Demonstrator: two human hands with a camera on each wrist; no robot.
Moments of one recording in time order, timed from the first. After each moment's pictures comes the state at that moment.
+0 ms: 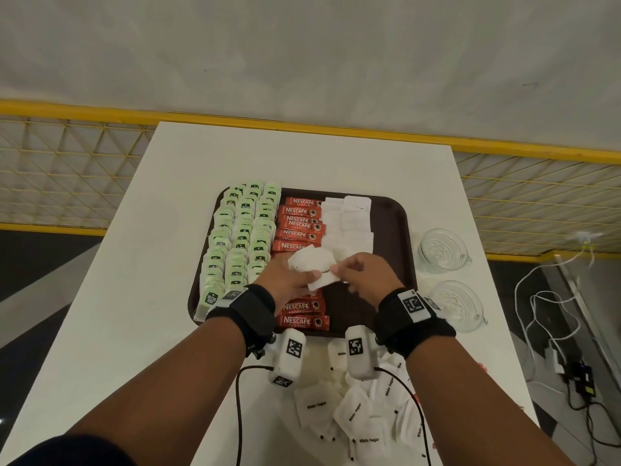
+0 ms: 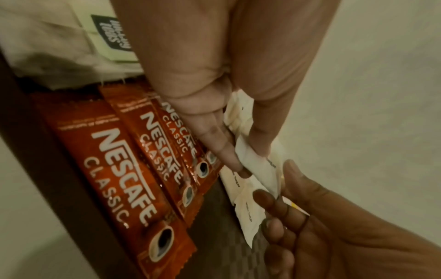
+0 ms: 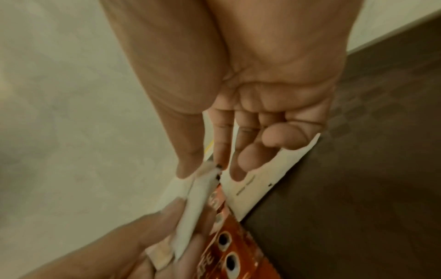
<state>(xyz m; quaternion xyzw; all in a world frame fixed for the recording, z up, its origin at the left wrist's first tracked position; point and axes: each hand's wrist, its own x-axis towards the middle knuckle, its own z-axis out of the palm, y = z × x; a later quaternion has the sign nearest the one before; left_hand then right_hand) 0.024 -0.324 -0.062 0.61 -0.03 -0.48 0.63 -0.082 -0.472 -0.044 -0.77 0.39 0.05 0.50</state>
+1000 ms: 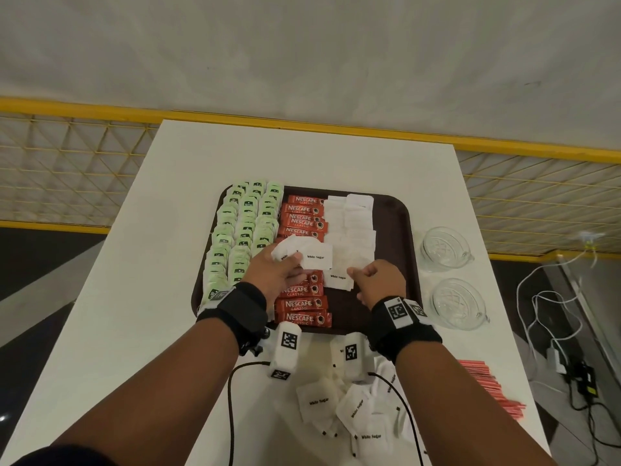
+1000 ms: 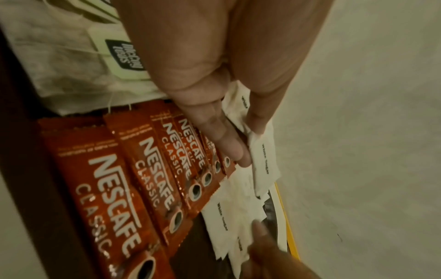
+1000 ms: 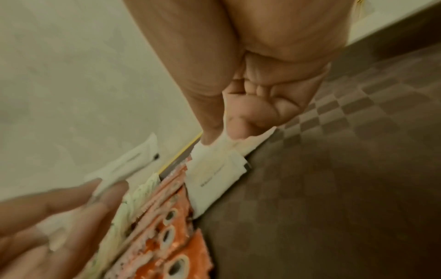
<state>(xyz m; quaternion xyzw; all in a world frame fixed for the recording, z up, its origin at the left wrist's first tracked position) 0.034 -0.311 -0.061 0.57 0.04 -0.42 0.70 -0.089 -0.465 -0.063 -0.75 0.52 -0.01 0.40</state>
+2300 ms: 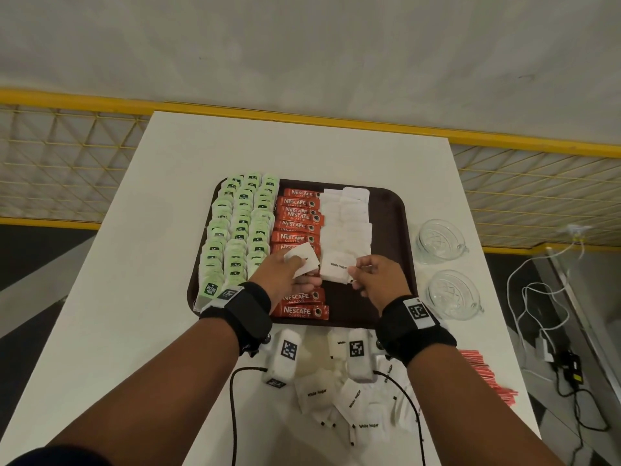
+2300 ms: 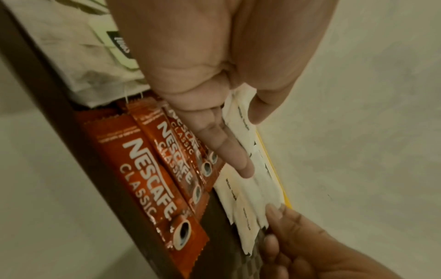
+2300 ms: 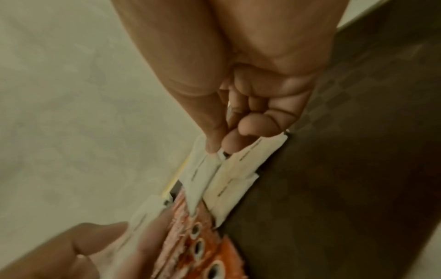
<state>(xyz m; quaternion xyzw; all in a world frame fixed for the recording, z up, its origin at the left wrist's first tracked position) 0.019 -0.317 -0.054 0.60 0.01 -0.49 0.63 -0.108 -0.465 -0.058 -0.70 0.46 -0.04 0.54</state>
